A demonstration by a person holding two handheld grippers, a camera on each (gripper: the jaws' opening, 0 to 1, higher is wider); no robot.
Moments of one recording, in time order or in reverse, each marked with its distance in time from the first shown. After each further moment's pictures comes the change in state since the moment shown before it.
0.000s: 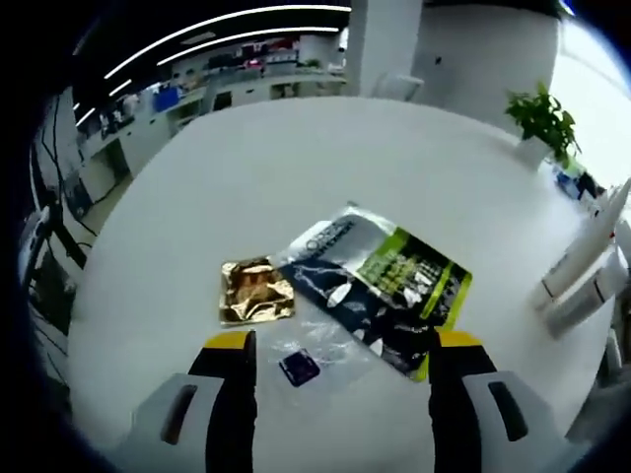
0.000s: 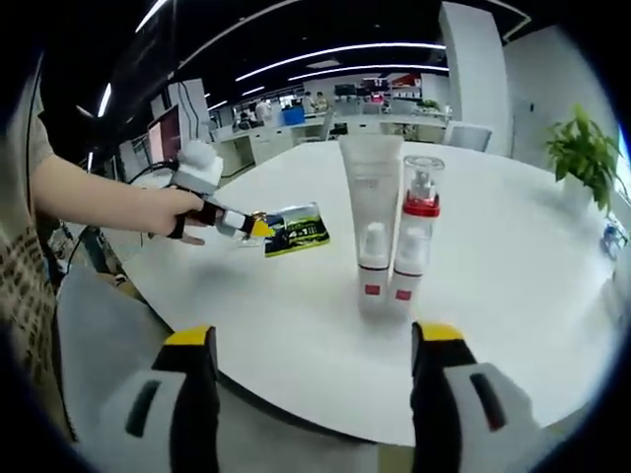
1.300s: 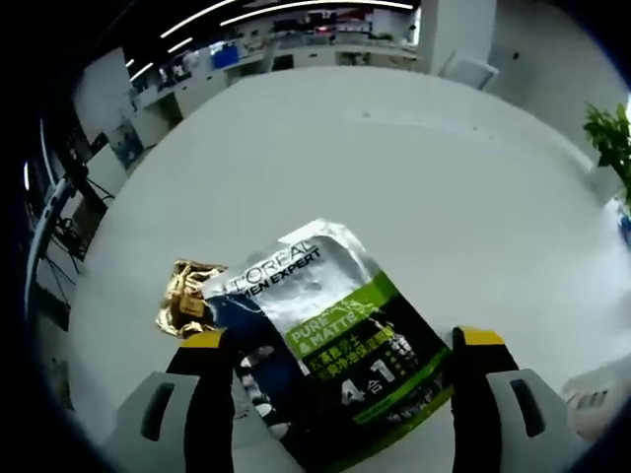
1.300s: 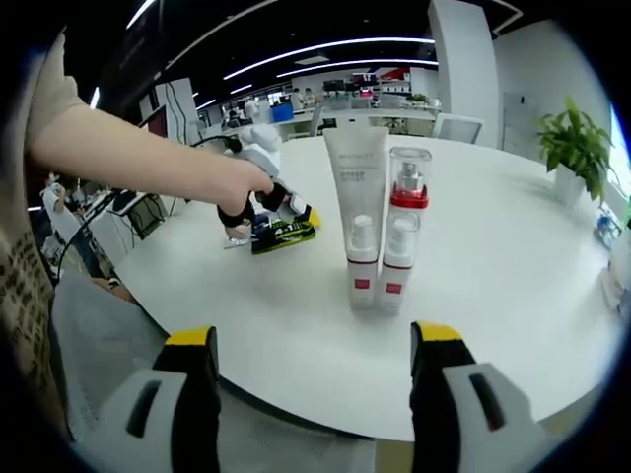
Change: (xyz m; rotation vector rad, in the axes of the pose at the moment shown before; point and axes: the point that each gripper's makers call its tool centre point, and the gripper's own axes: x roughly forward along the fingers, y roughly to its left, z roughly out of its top) left arm 0.059 -0.026 0.013 -0.229 0.148 0.277; right arm 0.001 -0.007 -0.003 0.029 0.019 -0.036
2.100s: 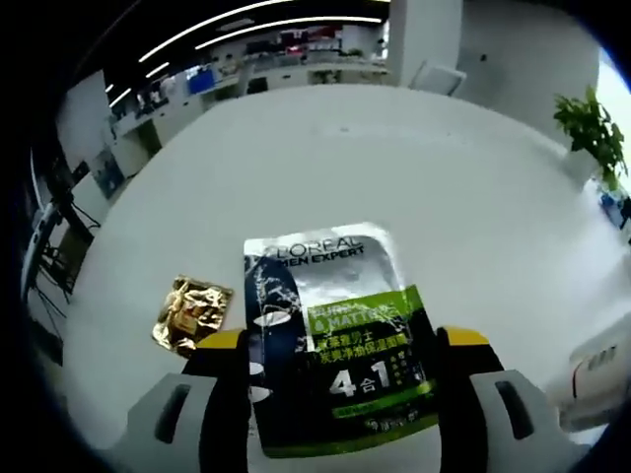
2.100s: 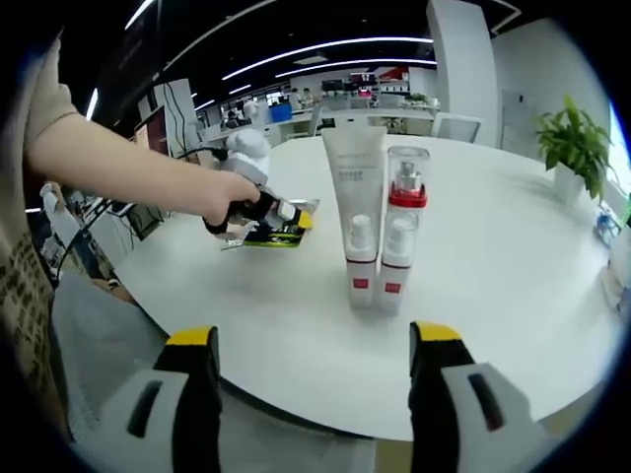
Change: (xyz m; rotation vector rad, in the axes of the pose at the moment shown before) left arm -0.007 -0.002 0.002 0.111 -0.107 -0.103; right arm 0.000 -0.001 0.000 0.003 -0.001 -0.003
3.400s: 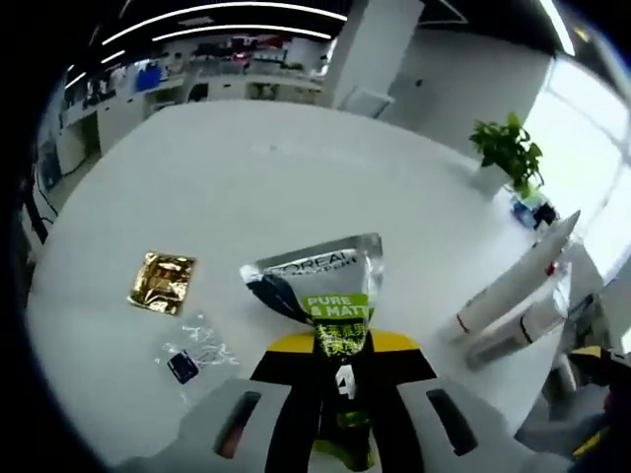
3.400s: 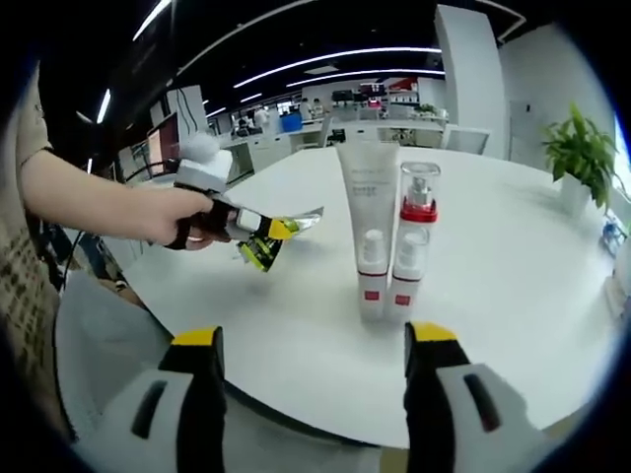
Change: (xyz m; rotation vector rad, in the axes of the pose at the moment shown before) left arm -0.092 -0.034 -0.023 -0.026 -0.068 -0.397; right arm -0.004 0.011 0.009 -0.028 -0.061 0.046
